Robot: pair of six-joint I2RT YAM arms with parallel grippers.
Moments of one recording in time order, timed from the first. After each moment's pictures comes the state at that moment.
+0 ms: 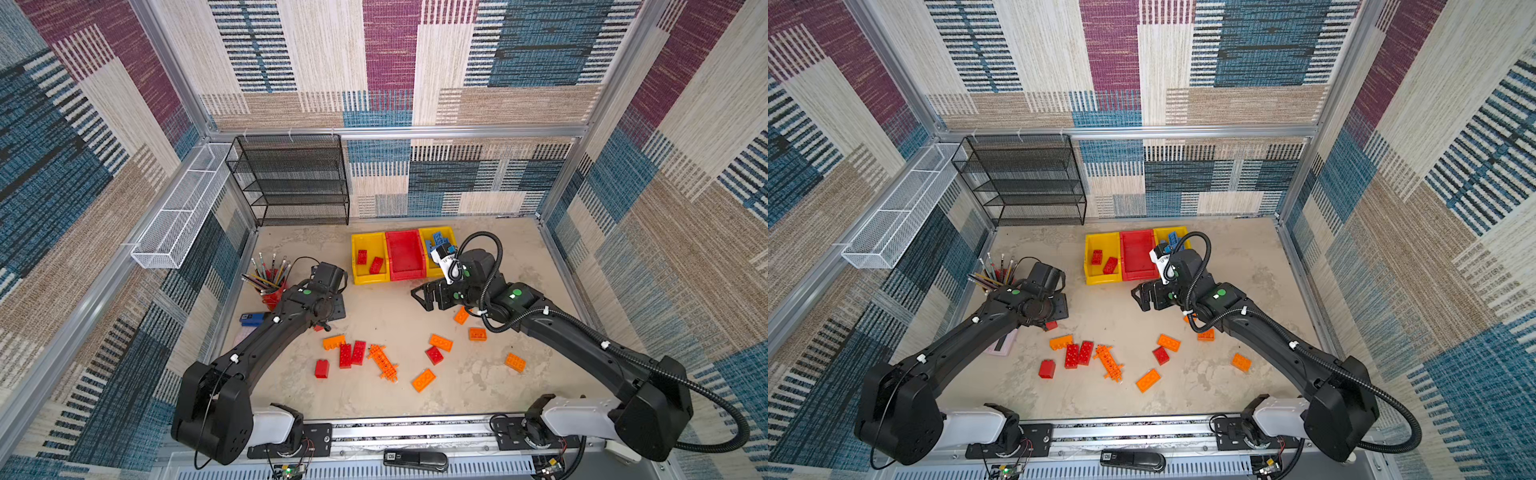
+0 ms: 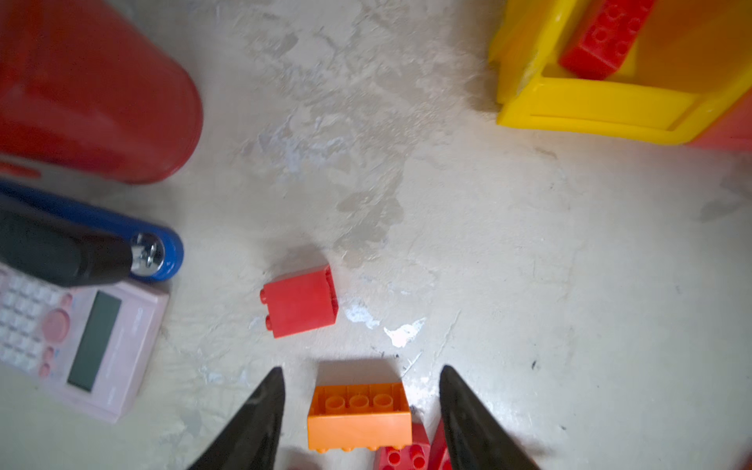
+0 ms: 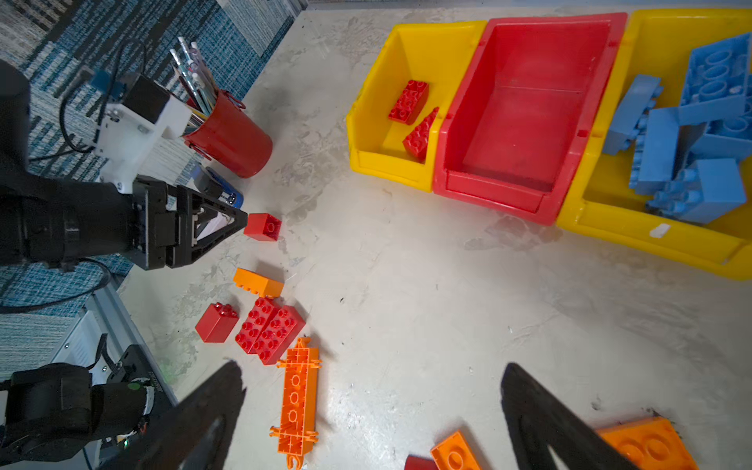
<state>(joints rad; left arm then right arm) -0.38 1.32 0.94 -0.75 -0.23 -0.56 0.65 1.29 1.05 -0.40 -0.22 0.33</state>
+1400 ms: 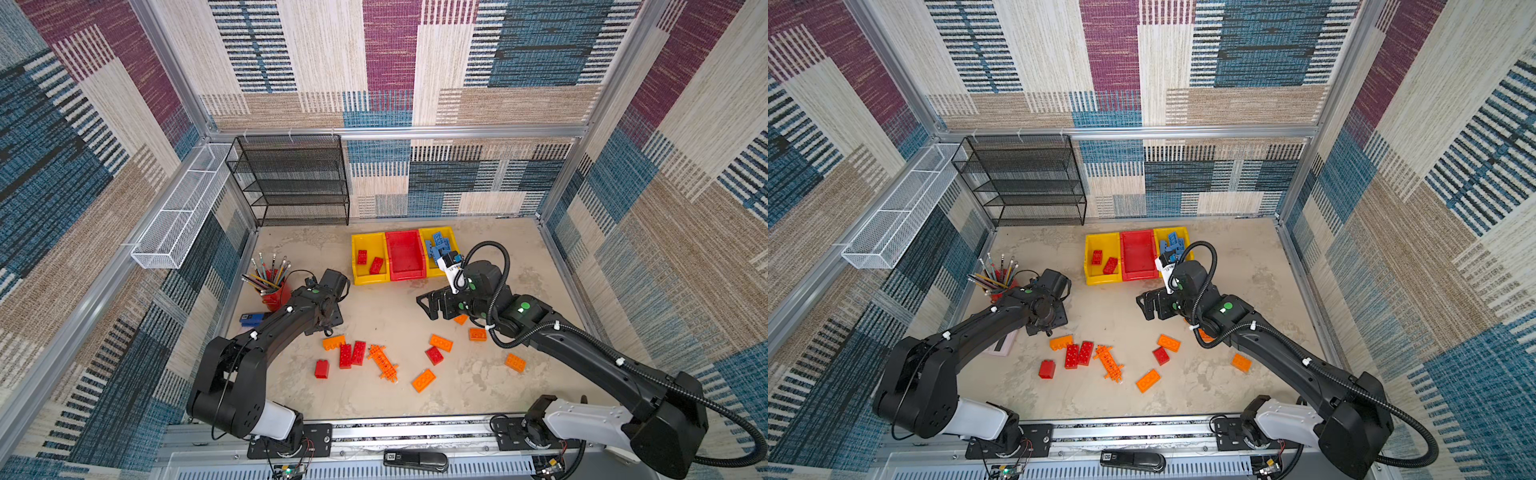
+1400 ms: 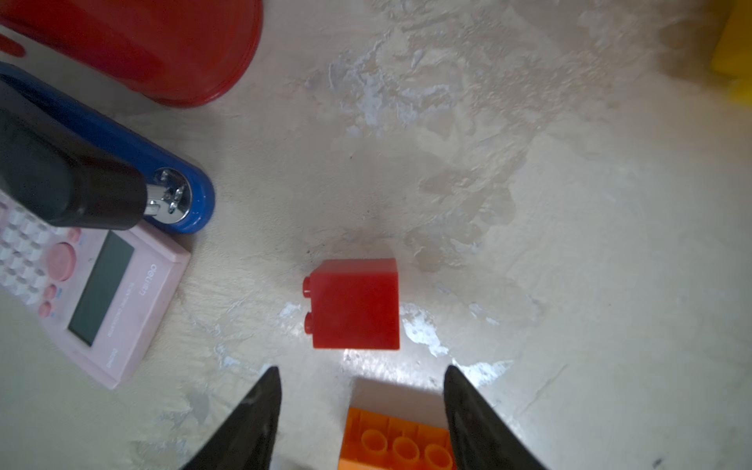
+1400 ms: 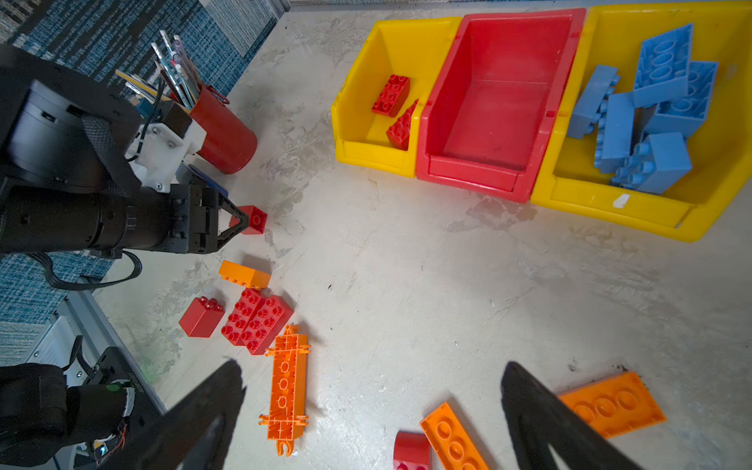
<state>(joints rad) -0.35 1.48 0.92 -0.74 -0.31 -0.70 0.67 1.19 0.97 -0.41 -0.11 0.35</state>
